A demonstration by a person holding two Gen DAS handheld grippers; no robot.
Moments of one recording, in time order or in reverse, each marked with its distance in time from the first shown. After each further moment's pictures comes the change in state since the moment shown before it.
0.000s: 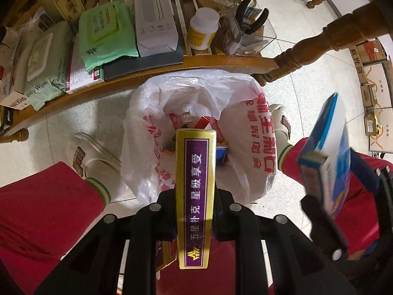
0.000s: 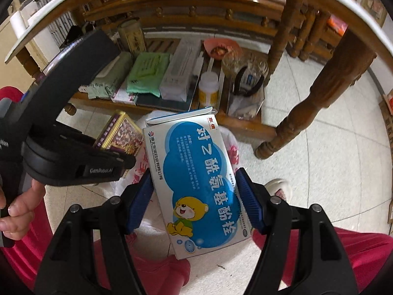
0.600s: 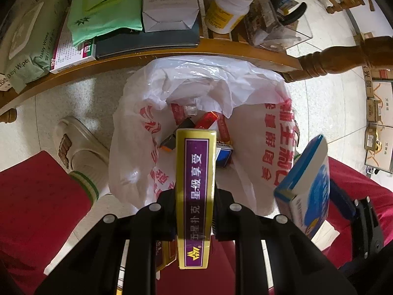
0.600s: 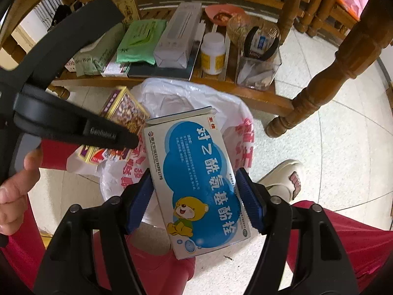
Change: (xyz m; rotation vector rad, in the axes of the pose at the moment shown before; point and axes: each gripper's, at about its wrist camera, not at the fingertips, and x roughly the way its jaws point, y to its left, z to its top) left arm 0.052 0.021 0.026 -0.105 0.095 -0.035; right arm 0.063 0.003 -0.009 0.016 0.137 0.022
